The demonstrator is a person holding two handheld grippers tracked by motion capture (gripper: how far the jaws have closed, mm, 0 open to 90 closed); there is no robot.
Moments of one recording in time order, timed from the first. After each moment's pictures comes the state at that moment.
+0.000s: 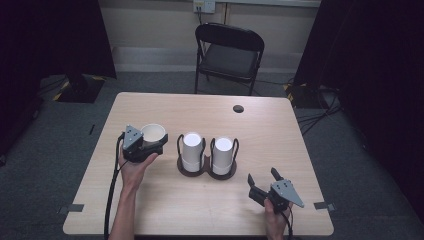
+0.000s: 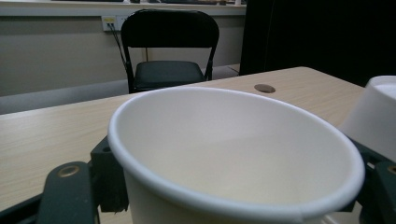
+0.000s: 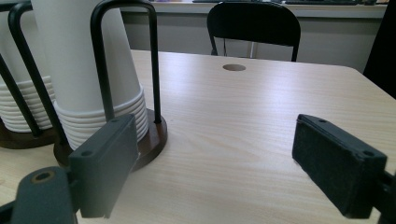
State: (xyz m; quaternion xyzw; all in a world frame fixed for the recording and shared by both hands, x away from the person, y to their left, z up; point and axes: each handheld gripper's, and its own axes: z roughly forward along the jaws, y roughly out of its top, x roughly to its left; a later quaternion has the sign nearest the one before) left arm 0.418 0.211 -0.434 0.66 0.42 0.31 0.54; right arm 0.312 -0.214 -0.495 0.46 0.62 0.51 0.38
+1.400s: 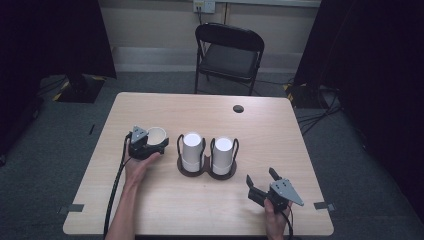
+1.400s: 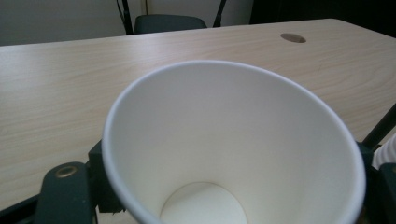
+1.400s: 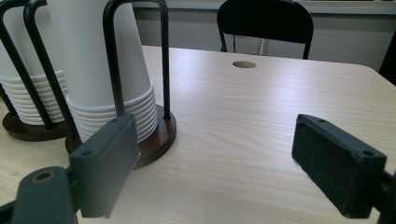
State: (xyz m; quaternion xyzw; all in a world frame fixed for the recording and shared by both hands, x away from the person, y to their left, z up) left arm 0.458 0.221 -0.488 0.69 0.46 0.26 0.49; right arm 0.313 -0.213 -0.495 0.45 0.63 0.51 0.37
